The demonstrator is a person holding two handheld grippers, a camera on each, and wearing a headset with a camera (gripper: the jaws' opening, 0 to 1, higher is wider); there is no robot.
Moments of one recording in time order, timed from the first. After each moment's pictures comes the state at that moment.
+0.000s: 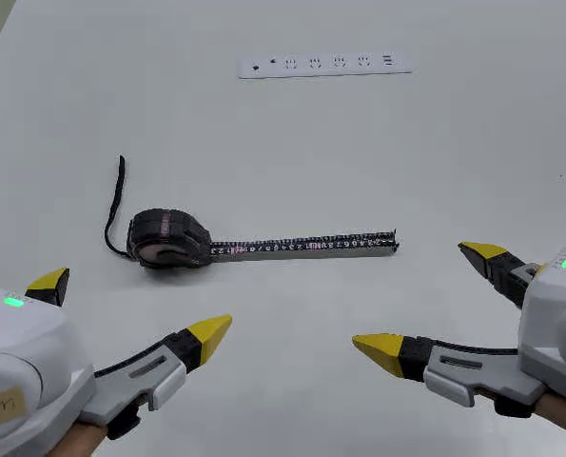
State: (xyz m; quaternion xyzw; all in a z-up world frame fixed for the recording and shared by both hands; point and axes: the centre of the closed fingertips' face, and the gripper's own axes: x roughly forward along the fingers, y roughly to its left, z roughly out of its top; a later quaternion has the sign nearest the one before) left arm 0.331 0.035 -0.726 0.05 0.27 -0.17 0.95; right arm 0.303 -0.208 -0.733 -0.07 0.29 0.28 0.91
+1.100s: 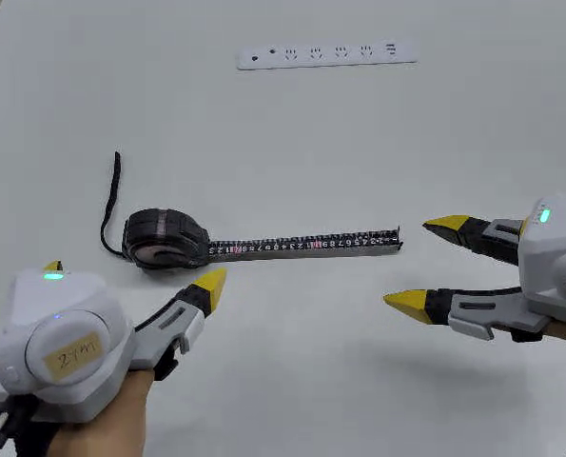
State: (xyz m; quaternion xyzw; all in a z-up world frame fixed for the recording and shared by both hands) left arm 0.370 0.044 -0.748 0.04 0.26 -0.06 0.96; right arm 0.341 -0.222 -0.764 -0.15 0.28 0.41 0.85
